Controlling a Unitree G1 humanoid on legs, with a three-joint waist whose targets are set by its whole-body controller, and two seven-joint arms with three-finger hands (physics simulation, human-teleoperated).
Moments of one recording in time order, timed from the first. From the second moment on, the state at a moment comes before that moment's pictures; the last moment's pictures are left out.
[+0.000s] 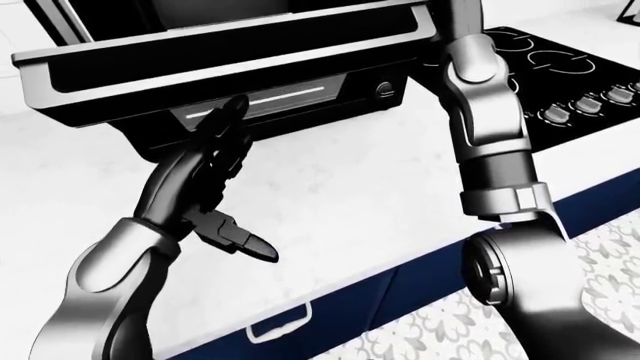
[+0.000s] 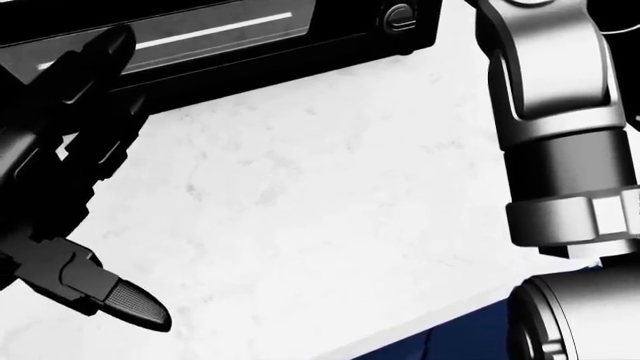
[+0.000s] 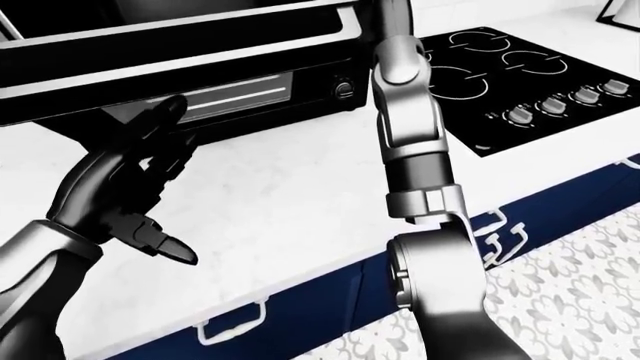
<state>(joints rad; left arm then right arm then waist) -0.36 0.31 0.26 -0.77 -0.28 0.97 -0.39 -1.26 -0.25 -0.10 0.59 -0.14 0.28 -0.02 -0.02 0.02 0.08</state>
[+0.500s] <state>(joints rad) -0.44 0.35 0.27 -0.65 -0.29 0.95 -0.41 -1.28 -0.24 -0.09 0.63 -0.17 0.27 -0.06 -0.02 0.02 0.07</state>
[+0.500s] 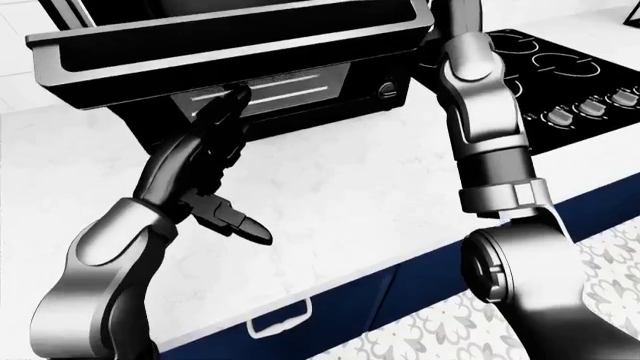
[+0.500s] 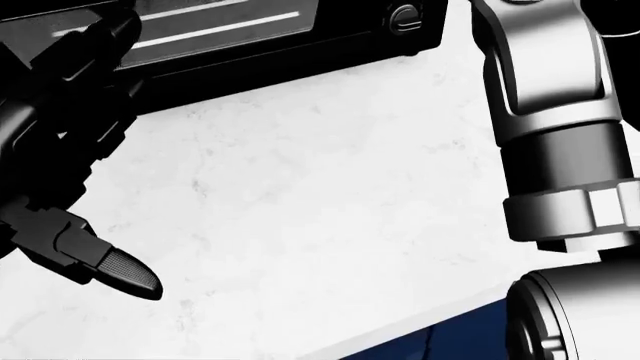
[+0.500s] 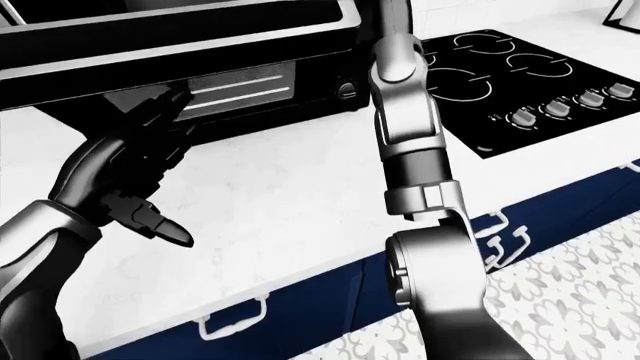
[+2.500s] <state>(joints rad) -0.76 0.50 0.22 -0.27 -0.25 0.89 -0.50 -1.37 -0.30 -0.10 0.80 -0.21 0.23 -0.31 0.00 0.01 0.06</state>
